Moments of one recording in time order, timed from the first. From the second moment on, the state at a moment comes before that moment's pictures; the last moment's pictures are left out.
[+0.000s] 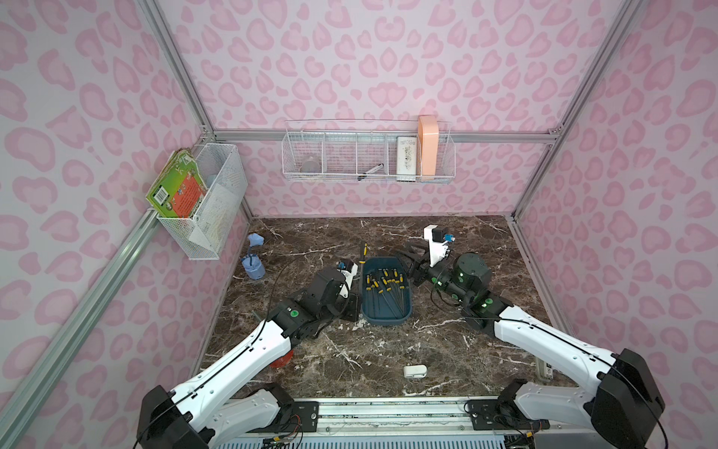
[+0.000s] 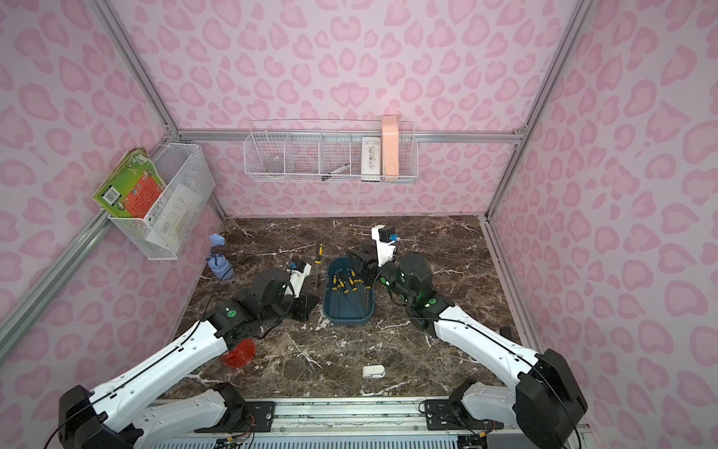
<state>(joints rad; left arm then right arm) -0.67 1.07 0.91 -0.63 -0.02 -0.46 0.69 1.22 0.82 0.41 -0.16 0.30</state>
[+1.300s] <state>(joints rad) -0.42 1.85 1.19 -0.99 -0.03 -0.36 0.62 1.27 0.78 0.30 -0.32 0.30</state>
